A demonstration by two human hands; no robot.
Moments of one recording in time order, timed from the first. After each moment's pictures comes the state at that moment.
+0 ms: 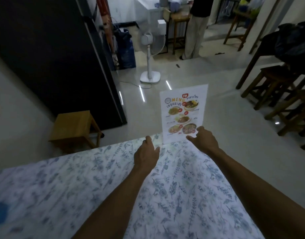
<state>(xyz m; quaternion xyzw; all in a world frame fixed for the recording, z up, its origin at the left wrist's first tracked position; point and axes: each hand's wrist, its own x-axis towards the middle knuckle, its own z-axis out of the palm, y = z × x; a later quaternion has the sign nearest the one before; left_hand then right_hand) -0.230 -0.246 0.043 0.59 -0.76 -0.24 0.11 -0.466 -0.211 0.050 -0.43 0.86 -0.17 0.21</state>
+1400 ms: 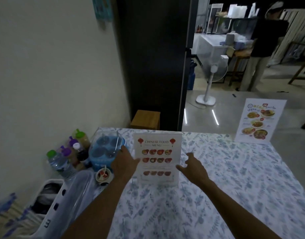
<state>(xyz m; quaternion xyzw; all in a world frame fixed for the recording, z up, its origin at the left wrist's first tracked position) 0.271 -0.051 0.116 0.80 -0.57 -0.13 0.17 0.003 -0.029 0.093 -0.60 0.72 -0.20 0.28</state>
